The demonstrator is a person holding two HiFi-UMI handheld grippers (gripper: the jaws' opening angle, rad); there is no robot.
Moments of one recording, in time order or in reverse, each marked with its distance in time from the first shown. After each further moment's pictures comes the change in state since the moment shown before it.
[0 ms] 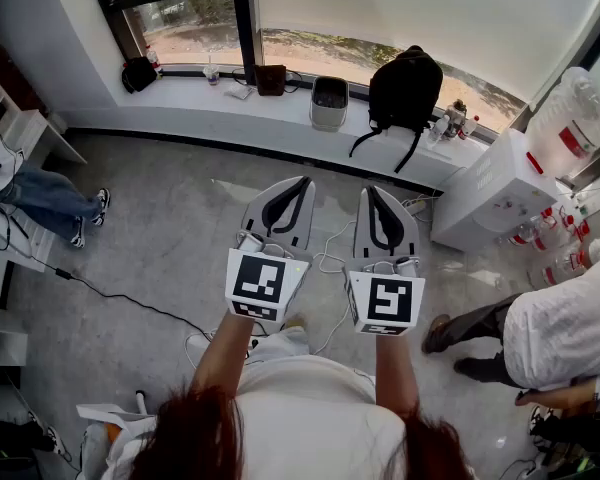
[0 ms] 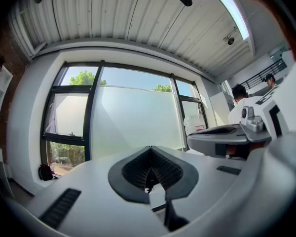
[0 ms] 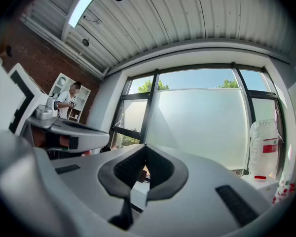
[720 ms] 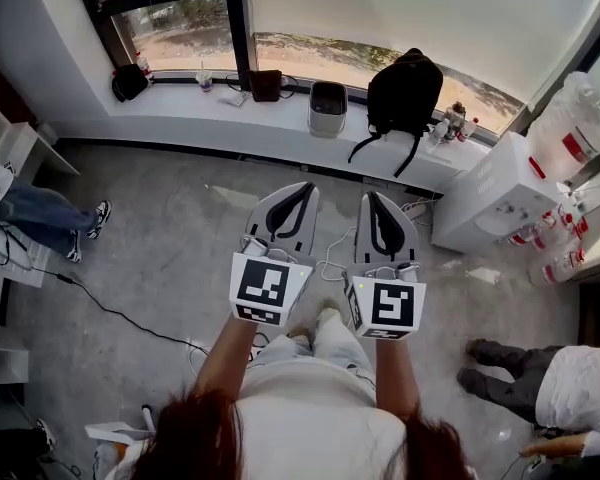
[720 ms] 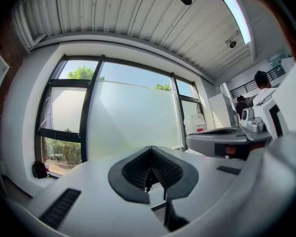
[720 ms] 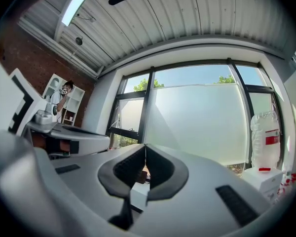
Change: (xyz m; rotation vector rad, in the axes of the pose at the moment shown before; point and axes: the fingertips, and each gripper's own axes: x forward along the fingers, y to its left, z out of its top) left arm 0.031 0.041 -0.020 -0.027 0.018 -0.046; right arm 0.049 0.012 -0.015 0.060 0.006 -0.038
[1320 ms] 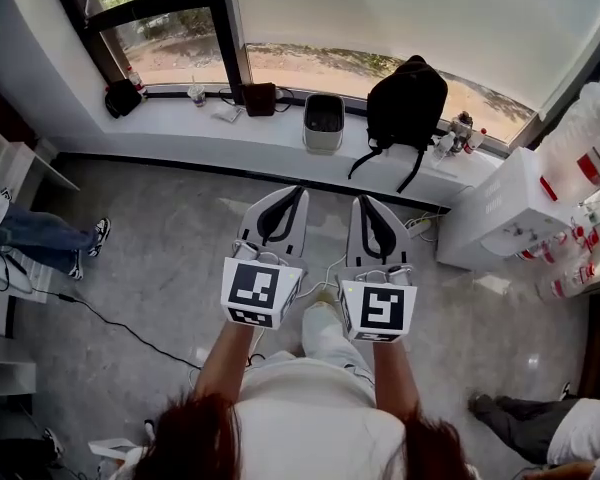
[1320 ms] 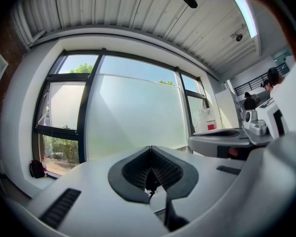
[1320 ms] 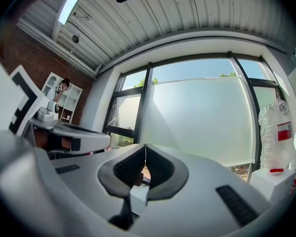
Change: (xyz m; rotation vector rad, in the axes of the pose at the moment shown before) left arm 0.119 0.029 -0.024 -0.005 0.028 0.034; right arm 0.099 -0.065 -0.039 0.003 -0.003 0.017
